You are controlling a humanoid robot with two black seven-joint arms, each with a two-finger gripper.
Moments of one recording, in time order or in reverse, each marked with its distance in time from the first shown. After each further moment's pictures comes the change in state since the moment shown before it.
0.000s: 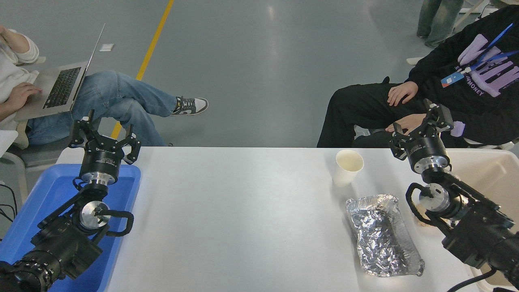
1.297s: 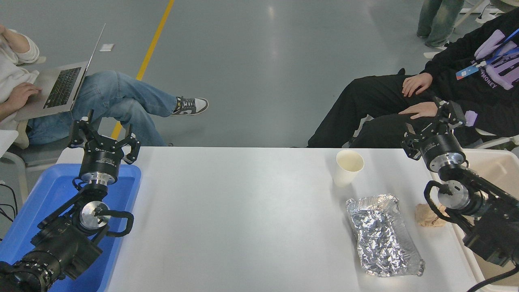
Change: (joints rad) left arm 0.001 0.000 0.000 0.000 0.001 0.000 -0.006; right arm 0.052 -0.150 -0.182 0.038 0.038 0.016 -0.068
